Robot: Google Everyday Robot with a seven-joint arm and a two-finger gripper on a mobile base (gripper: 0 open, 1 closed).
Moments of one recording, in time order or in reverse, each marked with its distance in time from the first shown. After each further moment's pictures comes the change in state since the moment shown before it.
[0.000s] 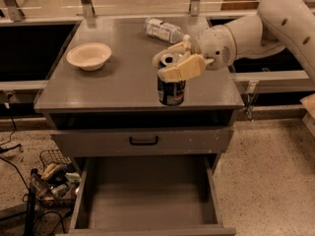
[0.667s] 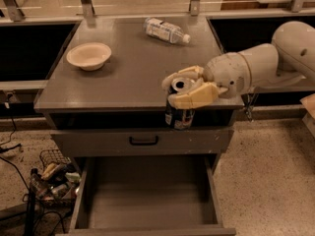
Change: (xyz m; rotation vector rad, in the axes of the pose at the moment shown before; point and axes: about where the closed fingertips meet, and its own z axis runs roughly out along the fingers) arm 0.038 0.049 0.000 0.009 -0.052 0.019
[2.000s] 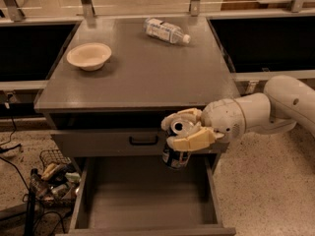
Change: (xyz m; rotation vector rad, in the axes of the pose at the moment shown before) arm 0.077 0.038 0.030 -0.024 -0.075 0.069
